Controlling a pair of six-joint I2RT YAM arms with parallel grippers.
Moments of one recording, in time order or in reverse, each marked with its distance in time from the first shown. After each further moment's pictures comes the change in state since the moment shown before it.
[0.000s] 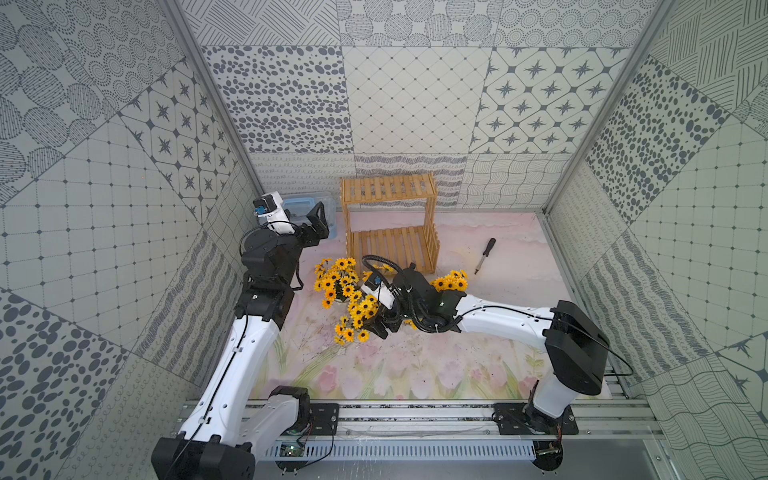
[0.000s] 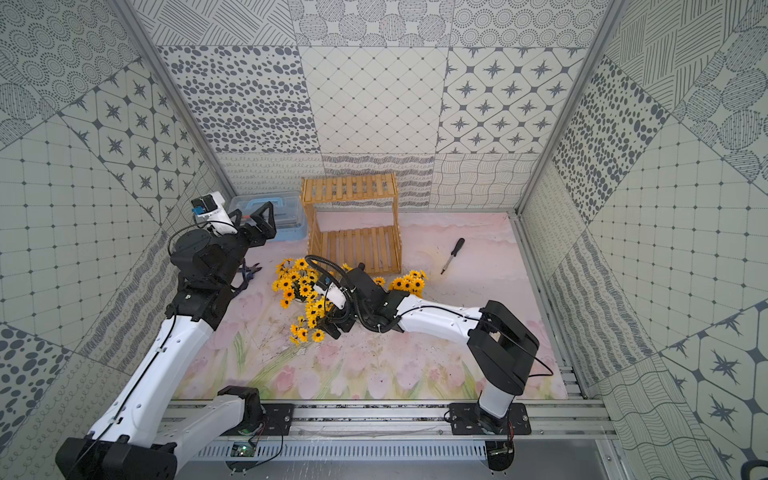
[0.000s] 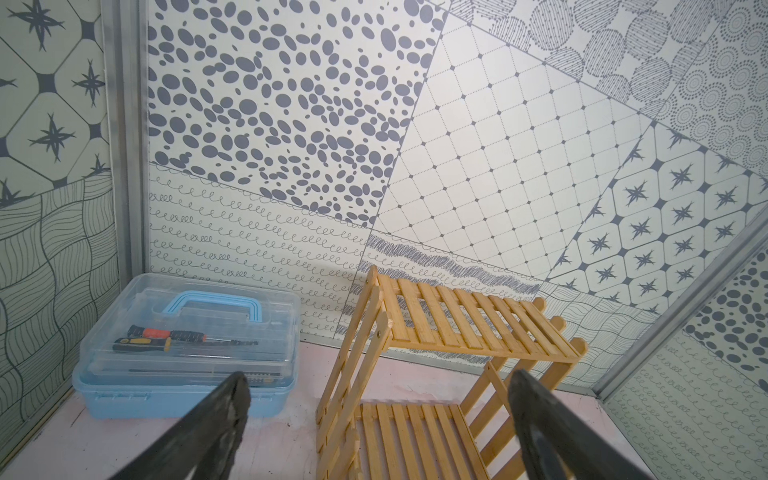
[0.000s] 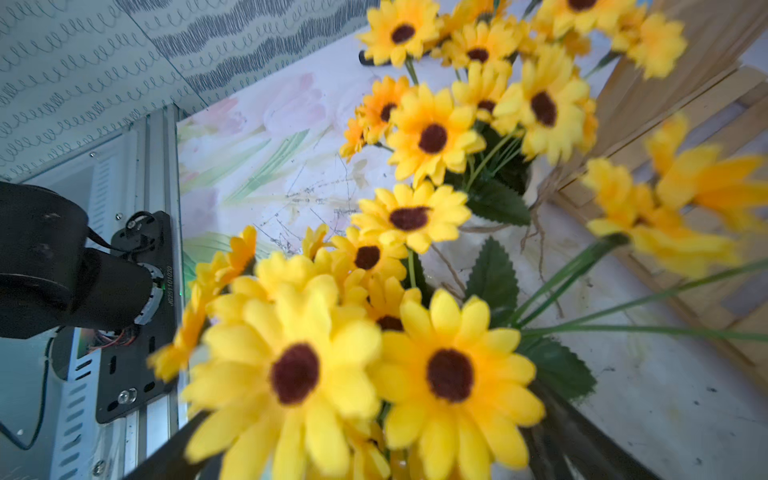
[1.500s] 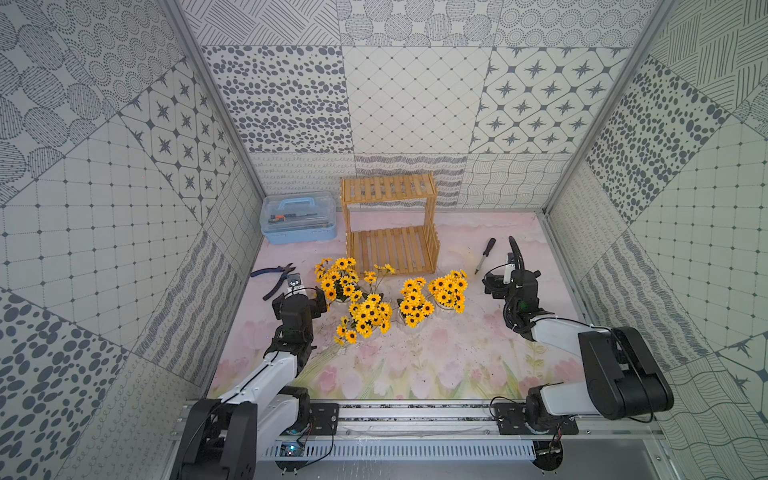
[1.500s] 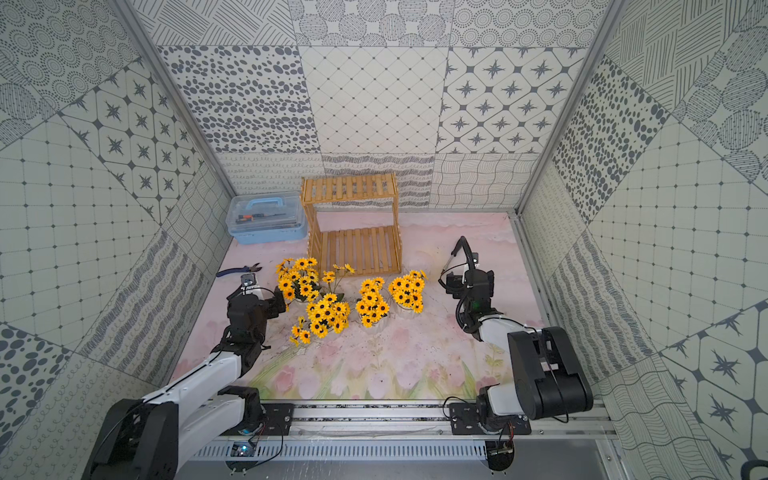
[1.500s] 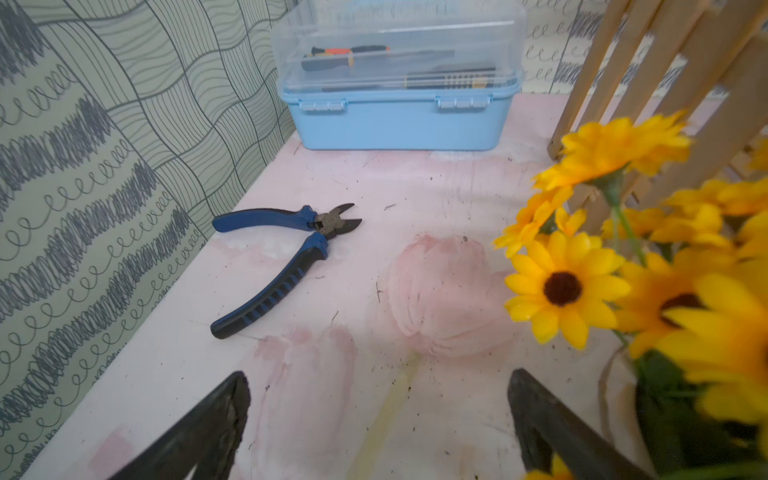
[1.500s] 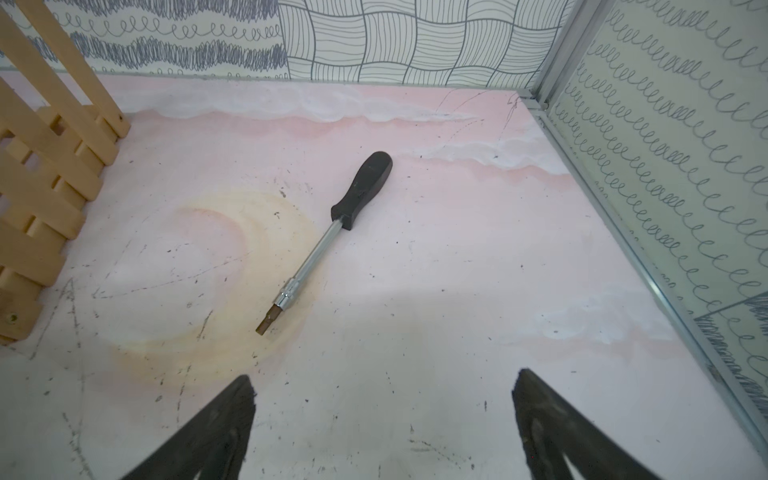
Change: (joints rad) left arm 0.005 0.061 -0.761 0.356 -0.365 0.269; right arm -0.865 -0.229 -0.702 0.628 0.475 0.009
